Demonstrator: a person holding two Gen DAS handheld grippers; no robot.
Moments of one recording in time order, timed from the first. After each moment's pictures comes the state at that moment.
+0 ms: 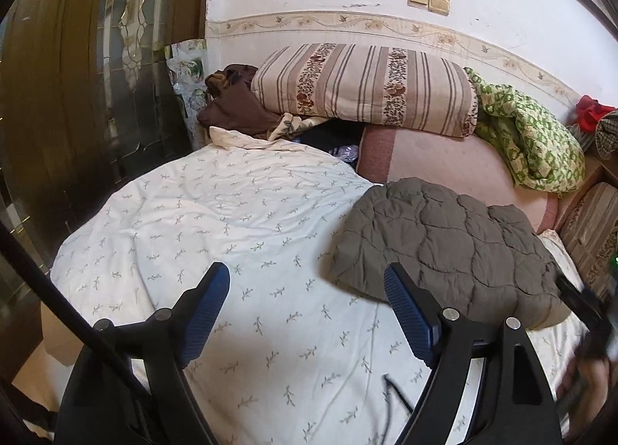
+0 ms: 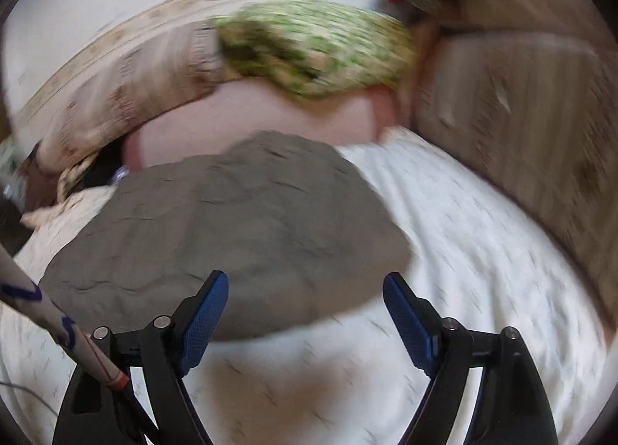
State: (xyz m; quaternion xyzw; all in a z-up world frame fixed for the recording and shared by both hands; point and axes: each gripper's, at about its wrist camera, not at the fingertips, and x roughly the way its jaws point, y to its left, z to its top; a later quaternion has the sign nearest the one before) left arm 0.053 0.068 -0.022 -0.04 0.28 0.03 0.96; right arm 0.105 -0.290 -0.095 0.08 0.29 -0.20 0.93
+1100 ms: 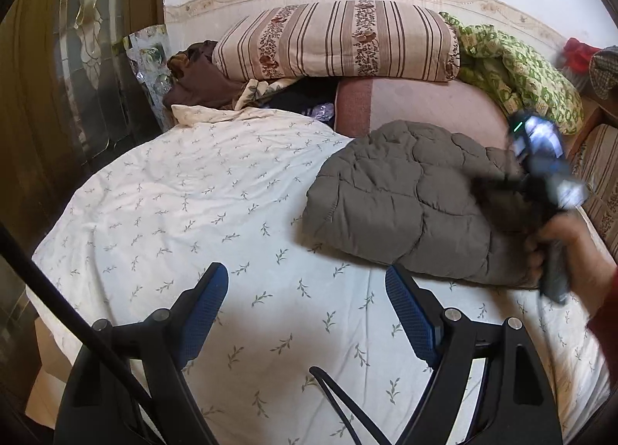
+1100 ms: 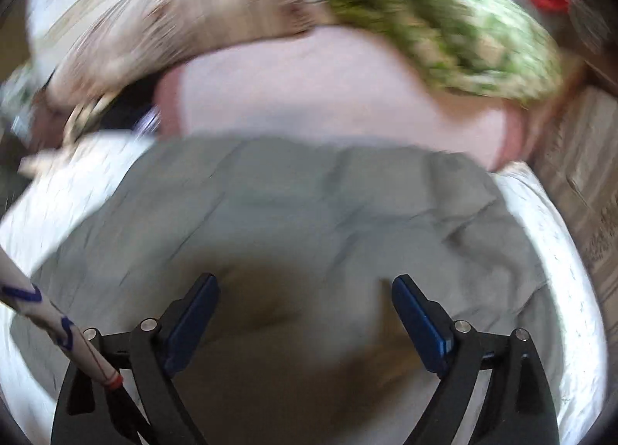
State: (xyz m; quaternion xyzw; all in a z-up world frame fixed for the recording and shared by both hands) left arm 0.096 0.025 -0.093 0.01 0.32 0.00 0.95; right arm 0.308 -0.248 -0.150 0.01 0.41 -0.10 0.90
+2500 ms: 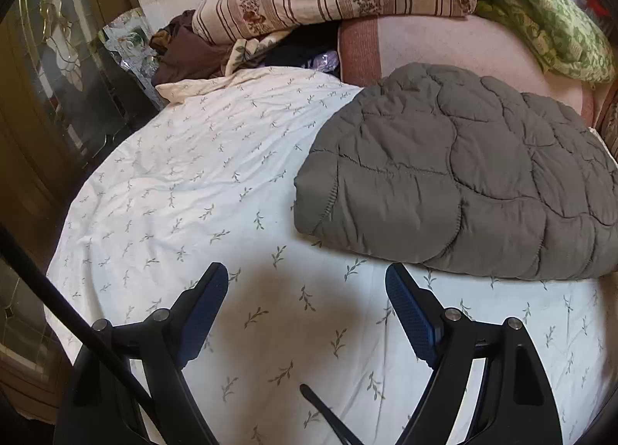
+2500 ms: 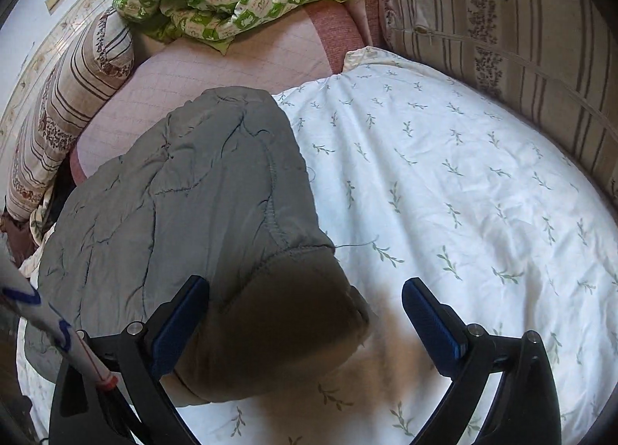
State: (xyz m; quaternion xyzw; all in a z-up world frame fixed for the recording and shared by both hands) left arm 0.177 -0.003 -0.123 0.08 0.42 0.04 0.90; right arm 0.137 -0.448 -0.174 0.27 0.39 -0.20 0.86
